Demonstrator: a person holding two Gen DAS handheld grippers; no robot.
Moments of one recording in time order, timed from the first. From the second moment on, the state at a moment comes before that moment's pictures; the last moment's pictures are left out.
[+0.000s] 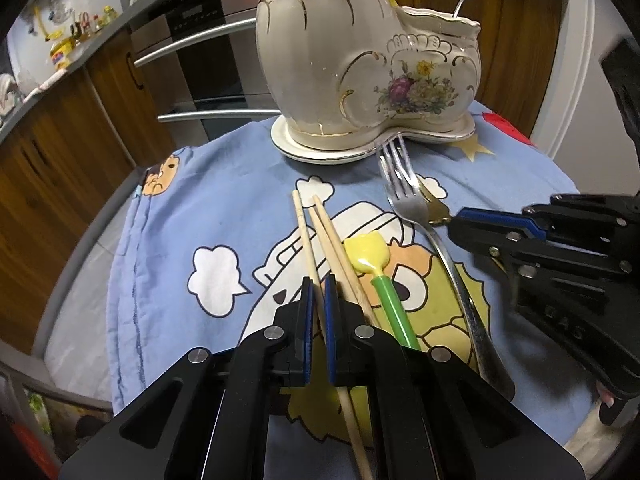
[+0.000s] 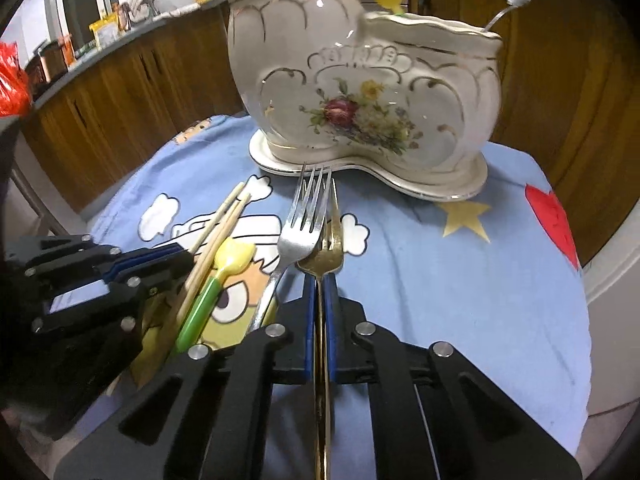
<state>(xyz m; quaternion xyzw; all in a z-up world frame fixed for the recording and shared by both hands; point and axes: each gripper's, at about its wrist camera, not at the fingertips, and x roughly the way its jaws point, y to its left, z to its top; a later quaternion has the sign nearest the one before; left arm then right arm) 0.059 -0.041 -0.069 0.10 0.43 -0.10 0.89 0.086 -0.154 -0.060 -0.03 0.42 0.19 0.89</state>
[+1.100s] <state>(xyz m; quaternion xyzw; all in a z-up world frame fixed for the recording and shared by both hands) 0.039 -0.023 -0.012 0.03 0.34 -0.13 0.93 0.030 -0.214 0.020 0.01 0.17 0.18 0.97</state>
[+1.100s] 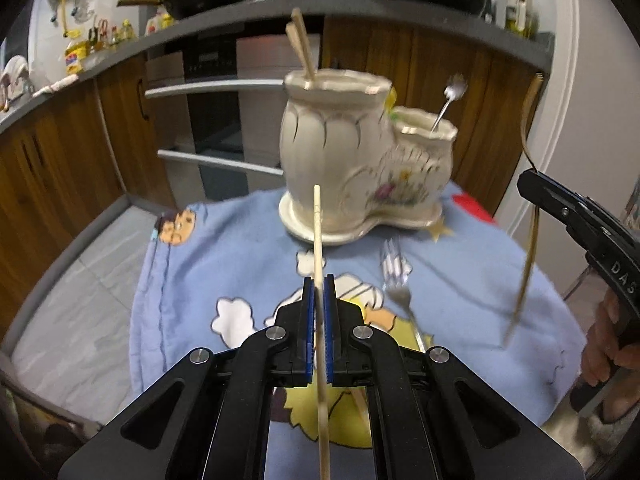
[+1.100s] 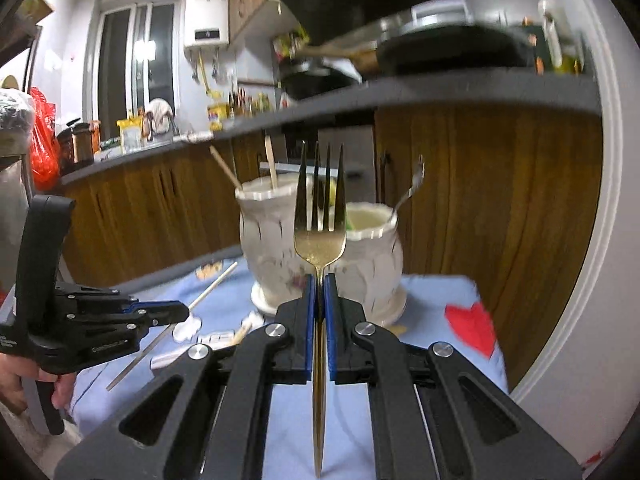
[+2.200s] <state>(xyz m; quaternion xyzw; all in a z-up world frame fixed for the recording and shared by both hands) 0.125 -0.060 0.105 -0.03 0.05 -0.14 0.99 0.115 -0.228 0.117 0.08 0.00 0.20 0.98</state>
